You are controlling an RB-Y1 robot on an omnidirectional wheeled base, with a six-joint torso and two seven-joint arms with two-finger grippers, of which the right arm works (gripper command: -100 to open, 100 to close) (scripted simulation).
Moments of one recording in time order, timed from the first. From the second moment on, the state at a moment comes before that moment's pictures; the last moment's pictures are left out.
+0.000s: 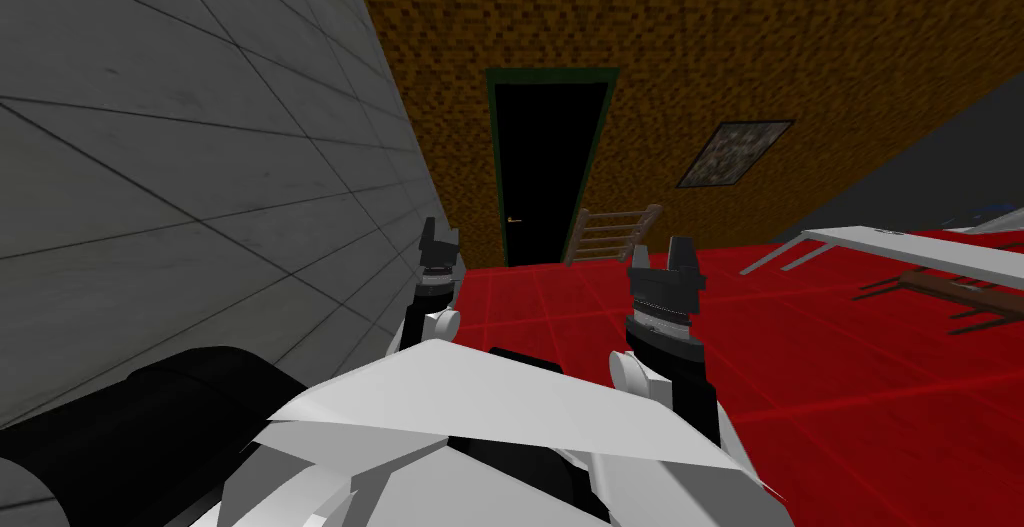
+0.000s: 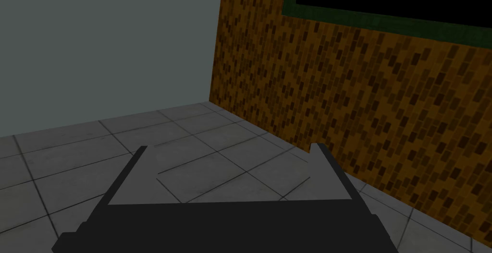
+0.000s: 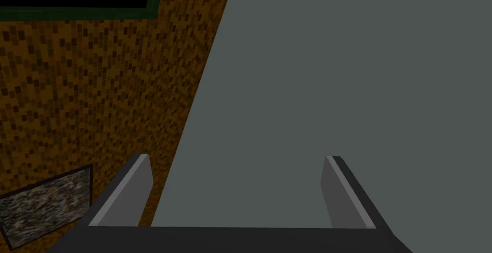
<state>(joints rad) 0.49 0.02 0.05 -2.30 0.07 -0.54 0.02</state>
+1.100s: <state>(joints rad) 0.40 -0.04 0.05 -2.07 0.05 -0.58 -0.01</state>
